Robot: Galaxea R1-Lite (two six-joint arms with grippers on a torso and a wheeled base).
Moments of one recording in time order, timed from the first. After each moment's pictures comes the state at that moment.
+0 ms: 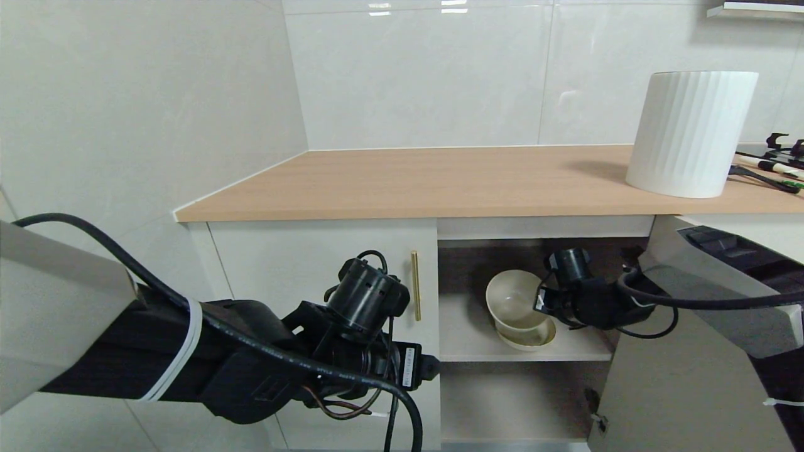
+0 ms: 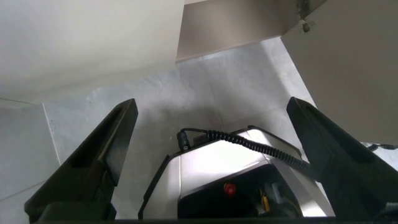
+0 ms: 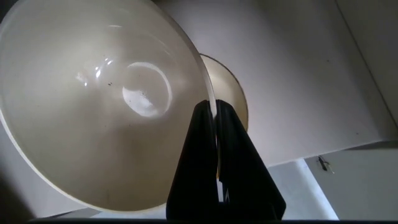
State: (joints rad) left arm -0.71 1.93 -0.96 -0.10 0.11 -0.47; right arm 0.26 2.48 -1.40 -0.35 -0.28 0.51
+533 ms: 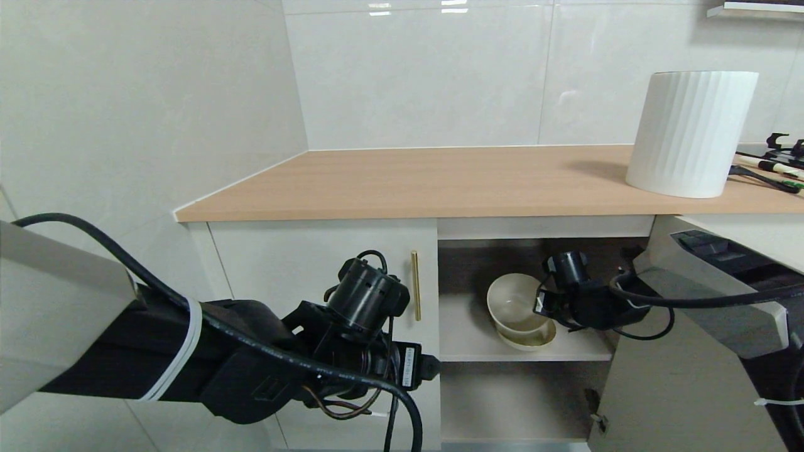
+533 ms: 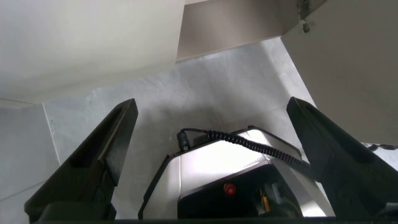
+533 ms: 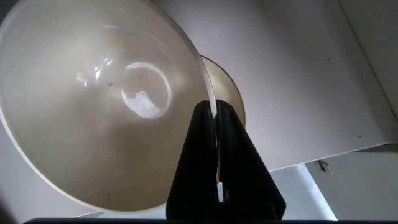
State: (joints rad) left arm -0.71 1.93 -0.96 -0.10 0.11 -0.47; right arm 0.25 2.51 -1.44 -0.33 -0.29 0.51
